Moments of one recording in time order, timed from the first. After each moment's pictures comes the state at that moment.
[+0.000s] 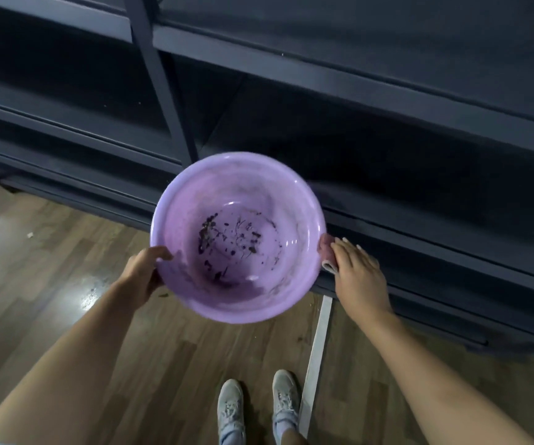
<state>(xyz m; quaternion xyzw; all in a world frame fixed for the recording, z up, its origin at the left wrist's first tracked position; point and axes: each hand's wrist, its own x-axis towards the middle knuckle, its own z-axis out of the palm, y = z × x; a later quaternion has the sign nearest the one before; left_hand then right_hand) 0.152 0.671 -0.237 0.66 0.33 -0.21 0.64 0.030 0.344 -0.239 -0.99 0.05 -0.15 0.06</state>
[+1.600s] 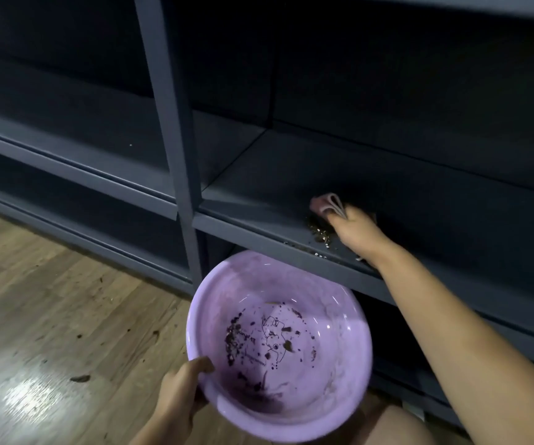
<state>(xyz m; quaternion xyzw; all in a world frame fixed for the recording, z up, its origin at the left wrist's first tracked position) 0.179 0.592 -0.733 0.56 0.37 -0.19 0.71 0.285 0.326 -0.595 -0.91 0.13 -0.02 0.40</state>
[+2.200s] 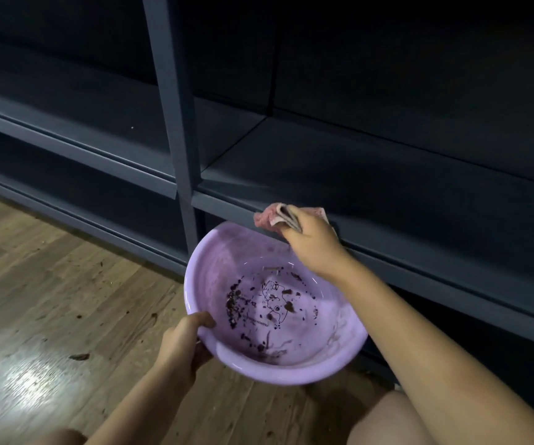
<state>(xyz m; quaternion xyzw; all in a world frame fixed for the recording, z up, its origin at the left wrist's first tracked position) 0.187 0.580 -0.708 0.56 0.34 -0.16 0.74 0.242 0.388 -0.609 -0.92 -0.02 -0.04 0.39</state>
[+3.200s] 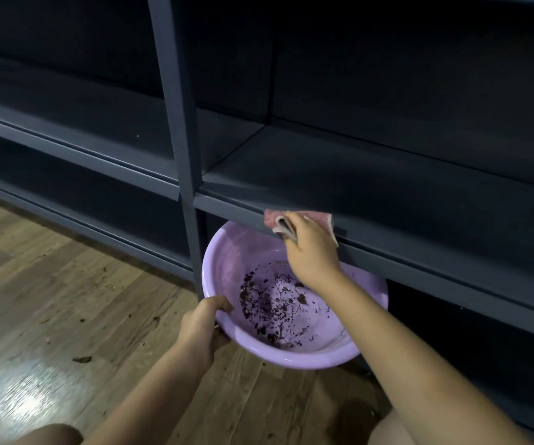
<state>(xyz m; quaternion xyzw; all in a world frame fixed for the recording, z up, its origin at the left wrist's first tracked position) 0.190 0.559 -0.697 0.56 0.30 -0.17 0.75 0.224 0.393 -0.625 -0.95 -0.01 -0.16 0.26</state>
